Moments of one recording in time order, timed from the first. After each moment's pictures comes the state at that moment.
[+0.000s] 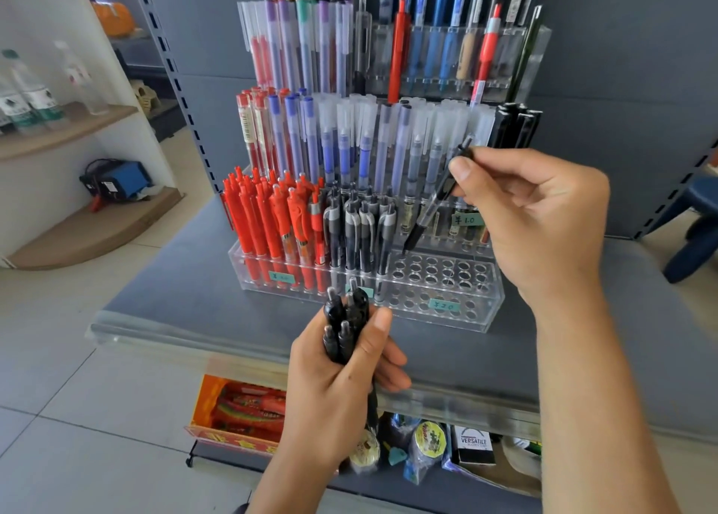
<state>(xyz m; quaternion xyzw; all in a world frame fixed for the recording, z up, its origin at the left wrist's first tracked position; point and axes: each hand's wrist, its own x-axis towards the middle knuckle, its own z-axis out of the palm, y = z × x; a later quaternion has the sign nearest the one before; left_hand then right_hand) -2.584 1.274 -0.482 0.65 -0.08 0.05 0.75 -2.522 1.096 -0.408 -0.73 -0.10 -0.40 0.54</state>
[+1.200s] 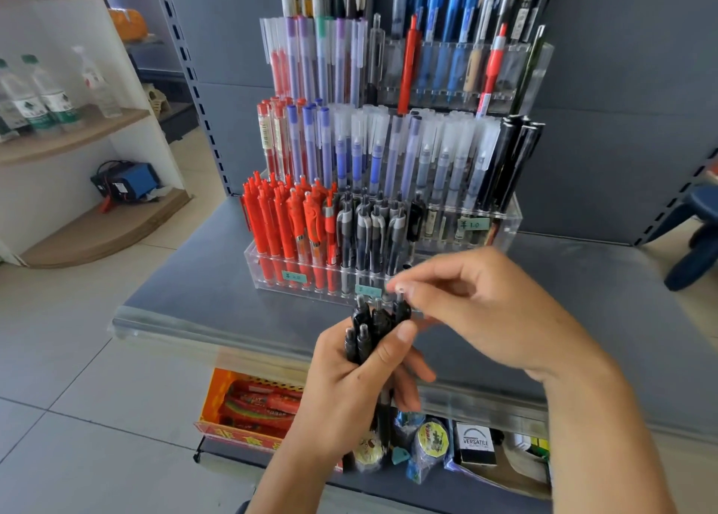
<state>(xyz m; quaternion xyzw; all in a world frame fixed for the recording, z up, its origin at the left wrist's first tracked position) -2.585 1.284 -0.482 0.62 -0.18 -0.05 0.76 -2.570 1.118 -0.410 -0.86 -0.09 0.04 0.51</state>
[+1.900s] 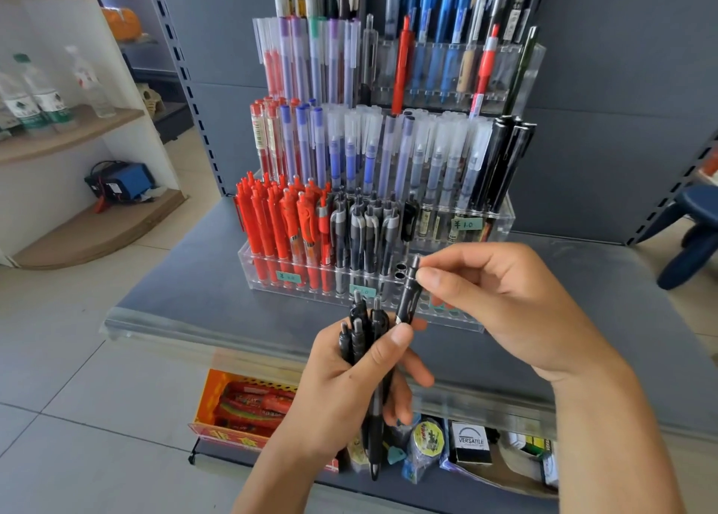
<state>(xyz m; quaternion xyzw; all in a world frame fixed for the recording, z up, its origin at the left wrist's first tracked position) -2.584 1.287 -0.483 0.60 -0.18 -0.12 0.77 -2.575 1.103 -0.411 -0.78 -0.09 -0.02 0.61</state>
